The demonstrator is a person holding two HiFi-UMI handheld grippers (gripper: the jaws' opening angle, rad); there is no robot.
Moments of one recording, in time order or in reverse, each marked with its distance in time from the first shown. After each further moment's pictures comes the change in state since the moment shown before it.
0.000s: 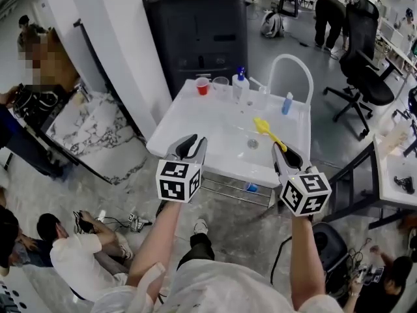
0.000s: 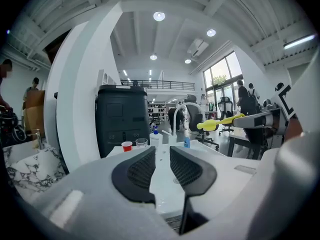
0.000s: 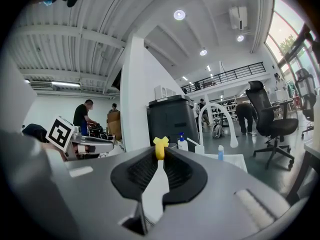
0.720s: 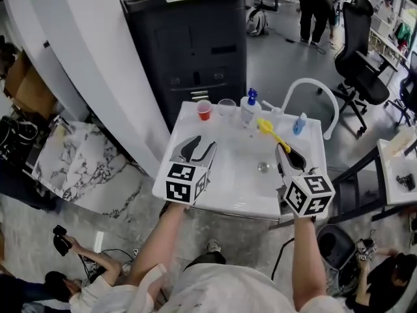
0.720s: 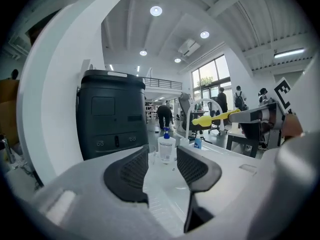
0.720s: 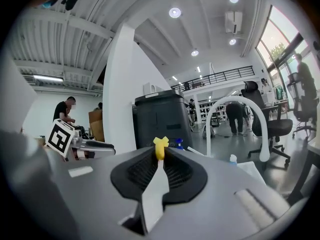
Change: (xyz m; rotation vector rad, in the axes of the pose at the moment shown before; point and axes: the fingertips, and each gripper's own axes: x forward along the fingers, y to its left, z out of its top) left arm 0.141 0.118 0.019 0.032 0.021 -0.191; right arm 0.163 -0.010 0.025 0.025 -0.001 -0.149
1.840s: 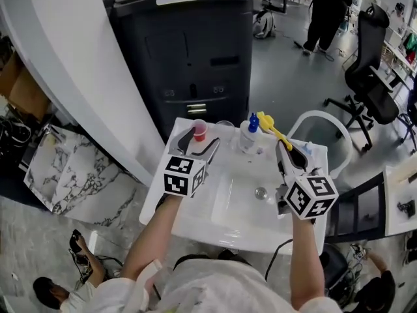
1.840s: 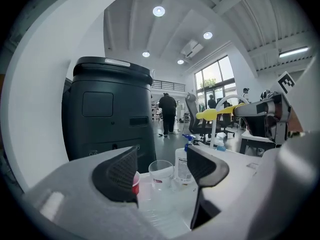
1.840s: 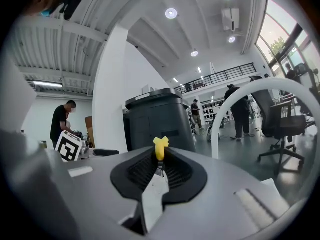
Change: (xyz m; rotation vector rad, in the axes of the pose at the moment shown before) left arm 0.132 0.065 0.028 -0.016 -0.025 0.021; right arm 0.119 -0.063 0.040 0.033 -0.035 0.042
